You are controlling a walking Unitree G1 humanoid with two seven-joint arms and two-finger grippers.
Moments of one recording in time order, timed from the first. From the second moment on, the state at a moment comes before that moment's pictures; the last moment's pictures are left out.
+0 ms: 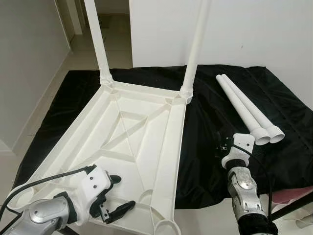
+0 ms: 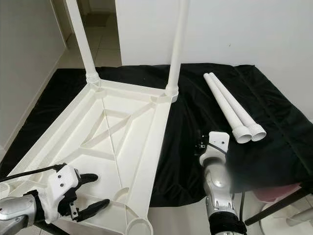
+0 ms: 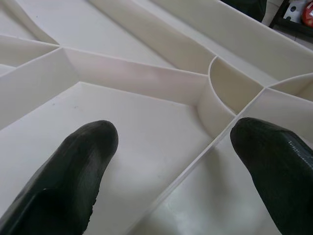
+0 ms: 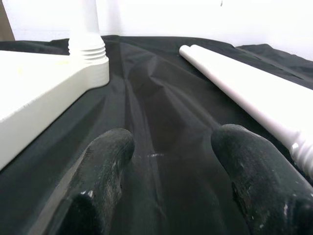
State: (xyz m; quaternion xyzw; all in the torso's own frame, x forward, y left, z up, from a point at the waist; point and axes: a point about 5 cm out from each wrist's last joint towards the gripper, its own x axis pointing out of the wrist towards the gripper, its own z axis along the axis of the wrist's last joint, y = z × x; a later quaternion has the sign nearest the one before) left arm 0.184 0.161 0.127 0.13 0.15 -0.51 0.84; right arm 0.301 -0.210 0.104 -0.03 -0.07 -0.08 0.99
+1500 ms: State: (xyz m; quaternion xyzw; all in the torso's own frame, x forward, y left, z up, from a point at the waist) left arm 0.276 0.128 0.148 0.15 0.02 -0.47 0.87; right arm 0.314 -0.199 0.115 -0.01 -0.08 -0.09 0.99
